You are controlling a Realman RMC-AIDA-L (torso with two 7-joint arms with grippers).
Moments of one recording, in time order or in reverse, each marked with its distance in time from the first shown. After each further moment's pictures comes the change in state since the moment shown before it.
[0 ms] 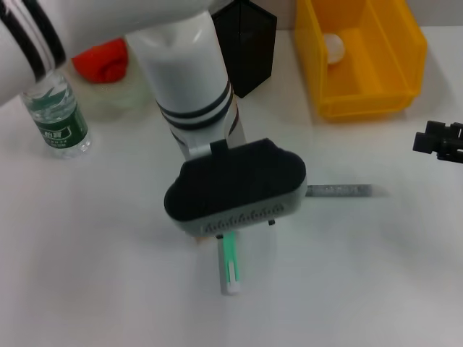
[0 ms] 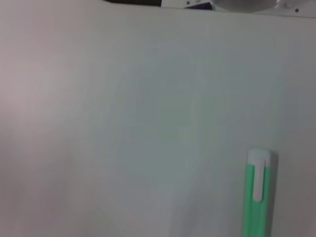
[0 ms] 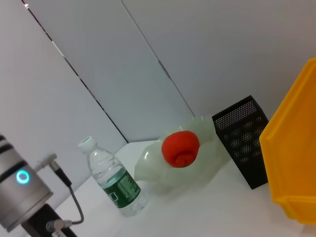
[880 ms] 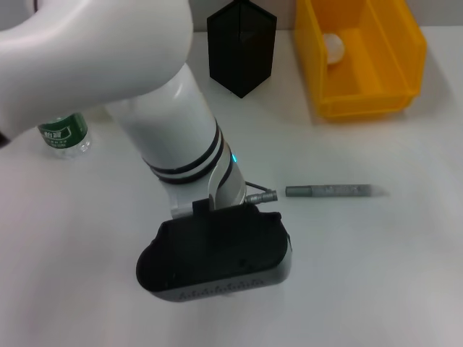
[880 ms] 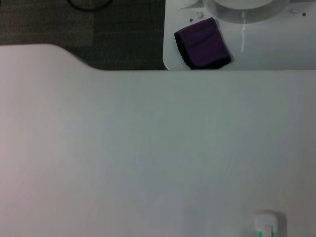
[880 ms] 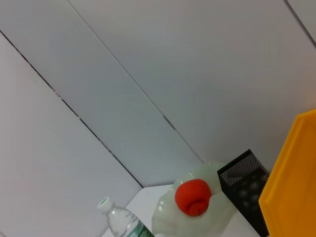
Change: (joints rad) left arm 0.222 0.023 0.145 0.339 -0.018 0.007 -0.023; right arm 0.064 -0.136 0.155 0.040 0.005 -0.139 0.195
